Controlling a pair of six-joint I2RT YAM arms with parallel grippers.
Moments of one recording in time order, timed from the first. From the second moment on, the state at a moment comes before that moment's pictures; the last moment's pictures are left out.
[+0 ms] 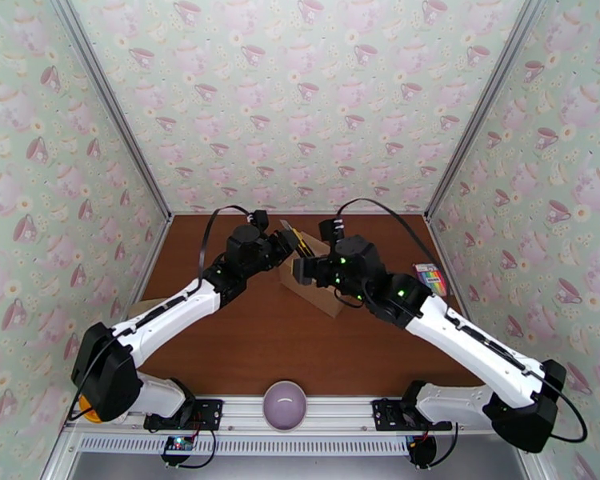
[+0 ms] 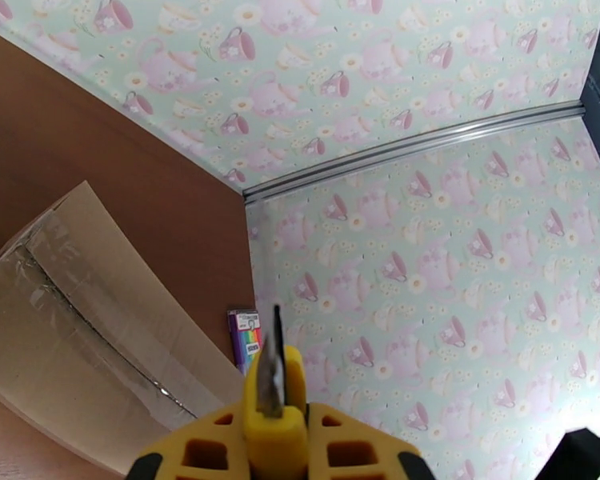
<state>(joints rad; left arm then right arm) -0.63 1.45 1.10 0.15 0.16 -1.11 0.88 1.24 1.29 -0.57 0.20 0.44</state>
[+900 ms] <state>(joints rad) -0.66 1.45 1.05 0.33 0.12 -1.23 0.89 1.37 1.39 -0.63 0.39 0.38</state>
